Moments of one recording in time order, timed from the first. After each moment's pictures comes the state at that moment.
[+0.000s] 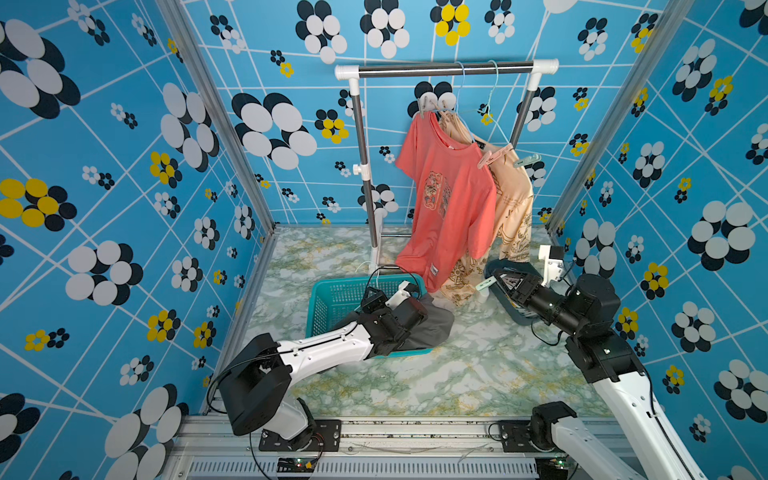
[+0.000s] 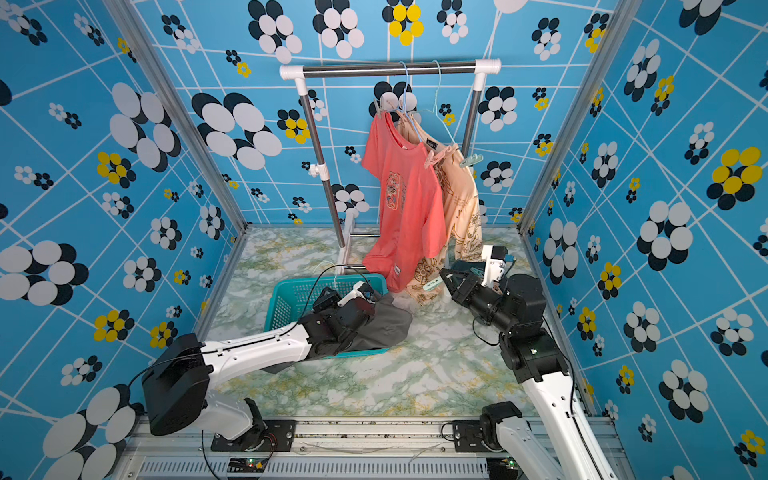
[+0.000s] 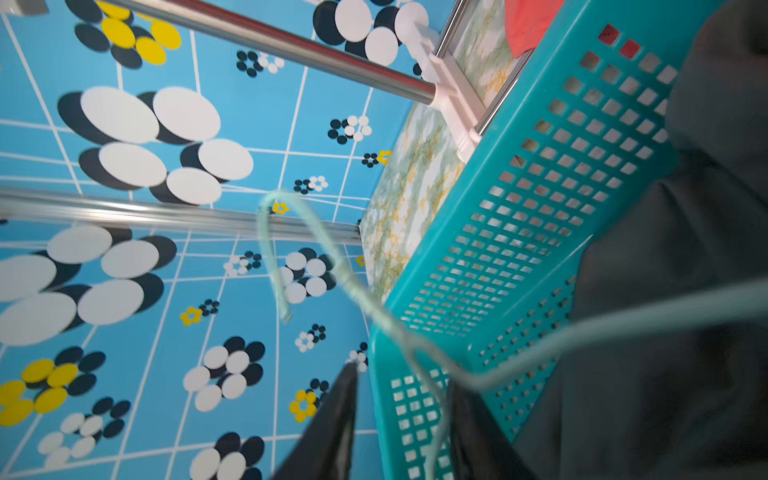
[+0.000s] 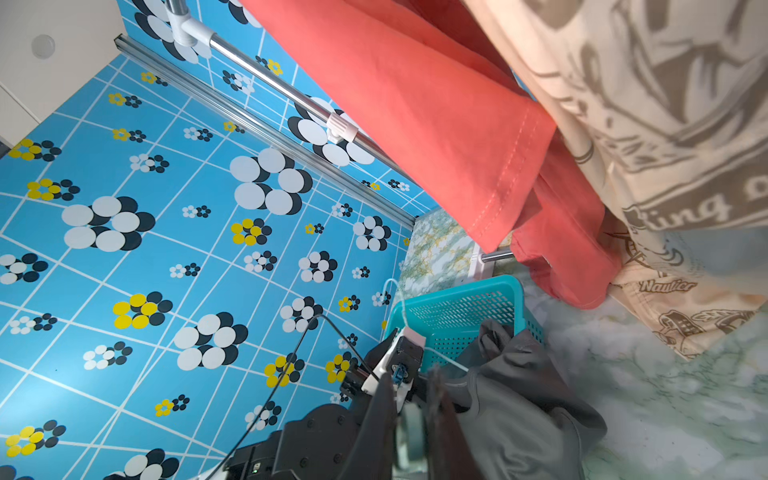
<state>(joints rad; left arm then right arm) -0.95 1.53 0.93 -0.35 -1.11 0.32 0.20 0.76 0.86 -0.26 -0.48 0.84</state>
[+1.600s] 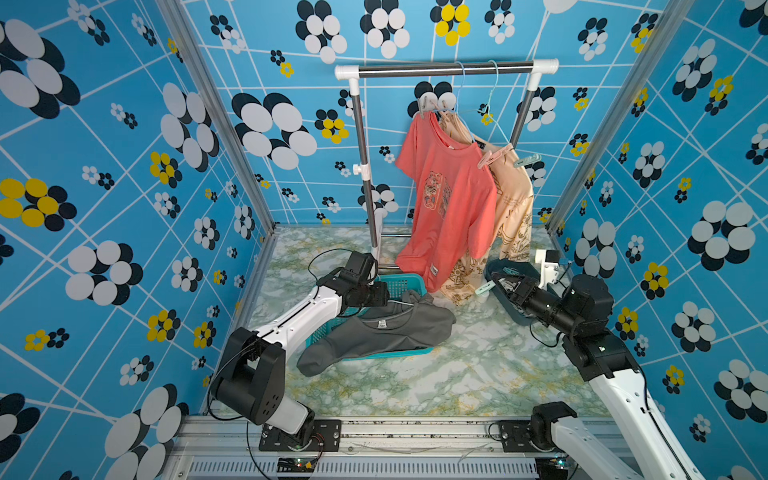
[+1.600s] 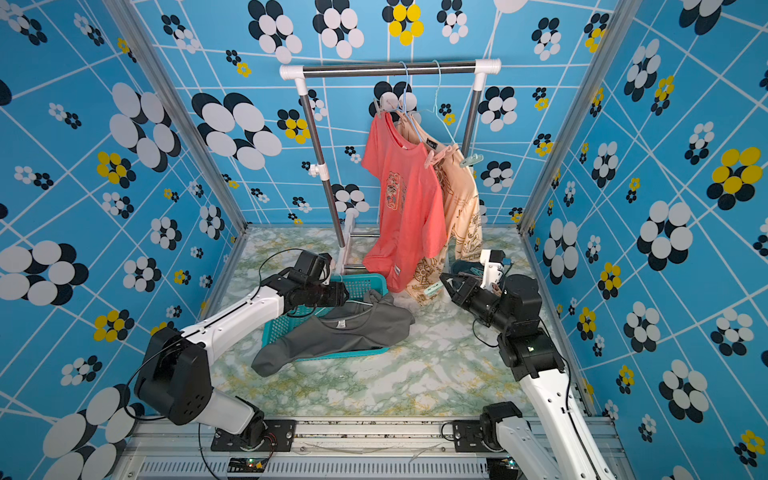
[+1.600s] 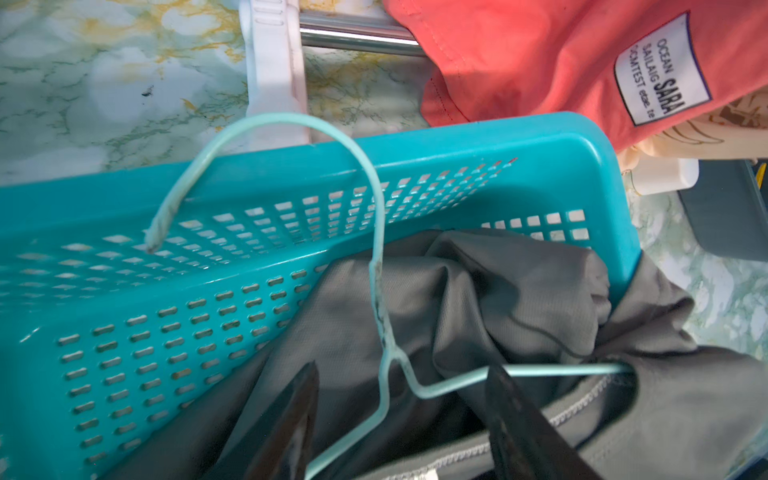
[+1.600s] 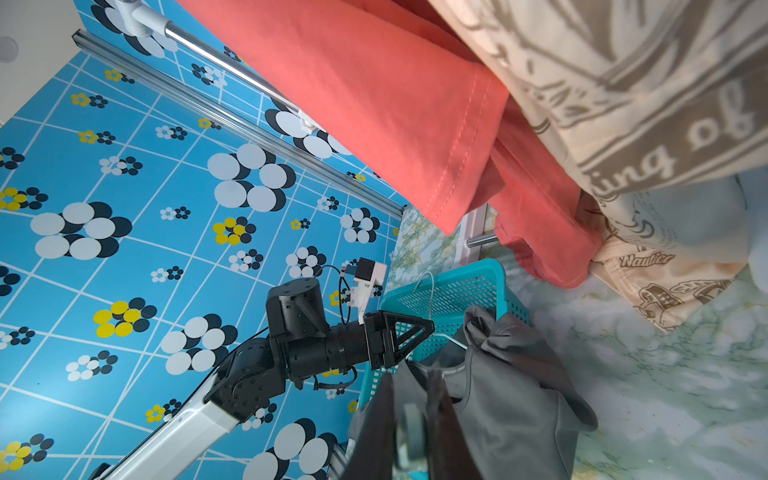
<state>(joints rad) -0.45 1.55 1.10 -0.50 0.13 -0.43 0.17 0.77 0.83 -0.27 -0.51 0.85</state>
